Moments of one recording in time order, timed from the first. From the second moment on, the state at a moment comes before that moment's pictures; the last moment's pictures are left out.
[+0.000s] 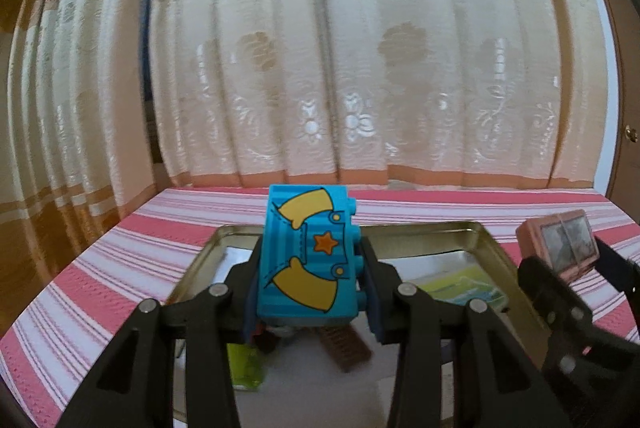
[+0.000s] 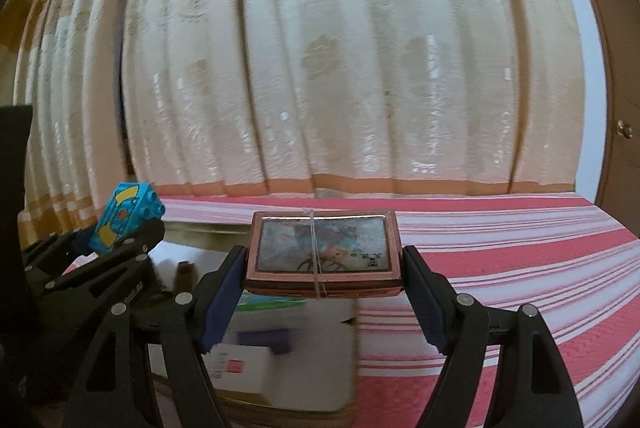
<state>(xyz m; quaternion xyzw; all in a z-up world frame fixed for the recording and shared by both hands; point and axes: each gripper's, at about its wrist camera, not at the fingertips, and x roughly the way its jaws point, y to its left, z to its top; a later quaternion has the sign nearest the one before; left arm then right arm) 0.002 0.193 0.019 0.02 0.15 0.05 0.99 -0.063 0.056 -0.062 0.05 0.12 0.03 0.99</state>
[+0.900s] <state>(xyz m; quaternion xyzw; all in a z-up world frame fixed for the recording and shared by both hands) 0.024 0.210 0.003 0.02 0.22 0.11 0.97 -0.020 0.085 -0.068 0.04 0.20 0.04 0.98</state>
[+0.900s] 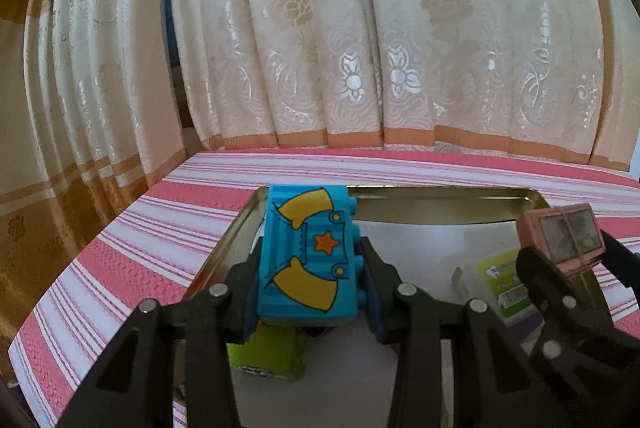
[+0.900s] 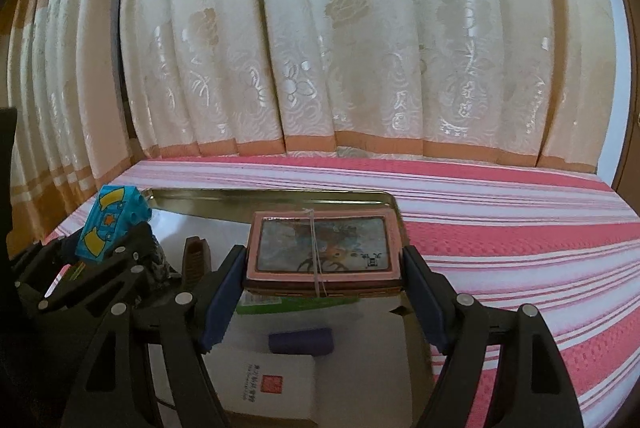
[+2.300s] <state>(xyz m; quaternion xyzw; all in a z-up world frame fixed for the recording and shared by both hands) 0.017 0.214 0.007 0.00 0.19 0.10 0.98 -0.039 0.057 -0.063 0.10 0.14 0.04 0.98</state>
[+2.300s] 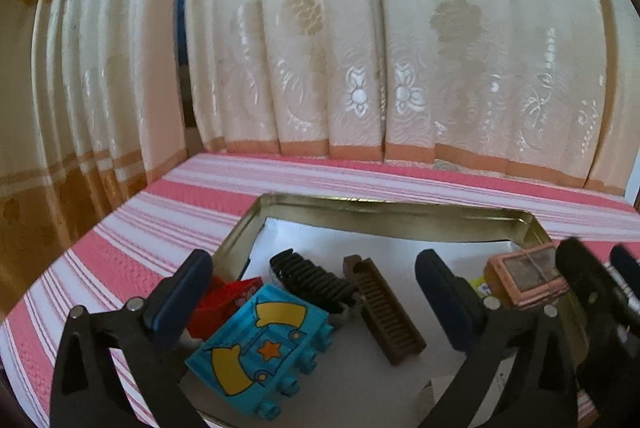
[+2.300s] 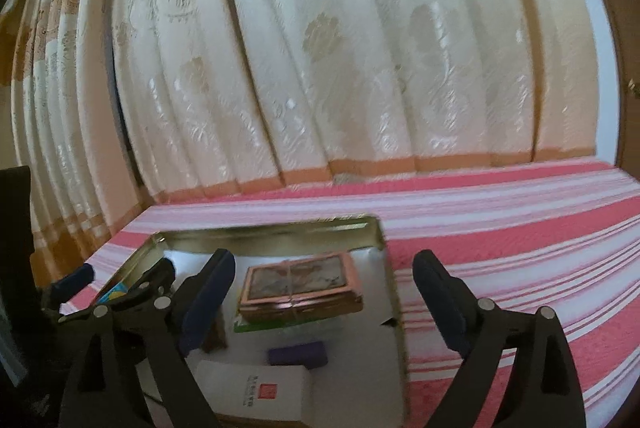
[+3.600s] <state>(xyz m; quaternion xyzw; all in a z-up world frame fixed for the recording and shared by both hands) -0.009 0.184 0.011 0.05 0.15 0.11 0.98 -0.062 0.040 -0.057 0.08 0.09 -0.01 0.99</state>
